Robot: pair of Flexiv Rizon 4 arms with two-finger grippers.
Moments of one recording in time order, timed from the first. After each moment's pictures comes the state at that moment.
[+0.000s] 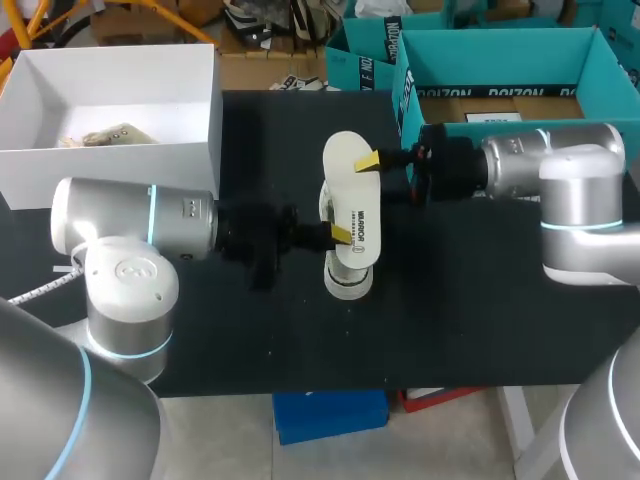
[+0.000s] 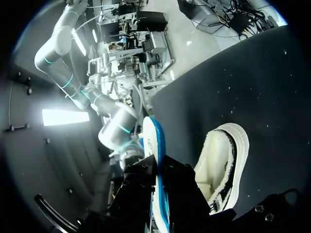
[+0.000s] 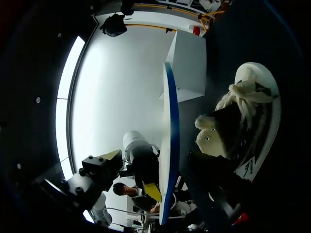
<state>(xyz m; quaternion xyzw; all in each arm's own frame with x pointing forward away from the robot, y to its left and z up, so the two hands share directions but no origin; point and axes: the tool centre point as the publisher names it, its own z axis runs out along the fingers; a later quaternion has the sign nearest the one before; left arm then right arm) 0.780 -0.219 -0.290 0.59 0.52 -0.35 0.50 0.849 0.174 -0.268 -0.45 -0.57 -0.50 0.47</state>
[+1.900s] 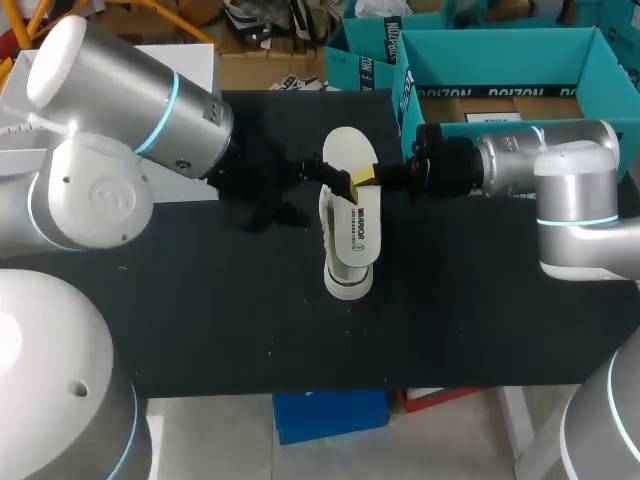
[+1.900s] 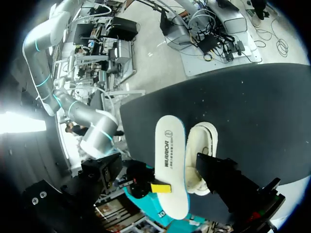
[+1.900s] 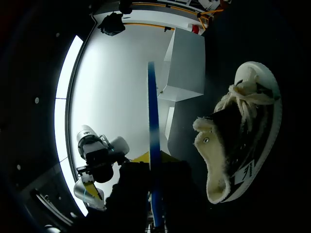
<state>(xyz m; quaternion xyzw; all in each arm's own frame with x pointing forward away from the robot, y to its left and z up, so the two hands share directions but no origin) 0.774 -0.198 -0.213 0.69 0.61 -0.22 0.33 0.851 0.179 -0.271 -0.45 -0.57 -0.50 0.47</state>
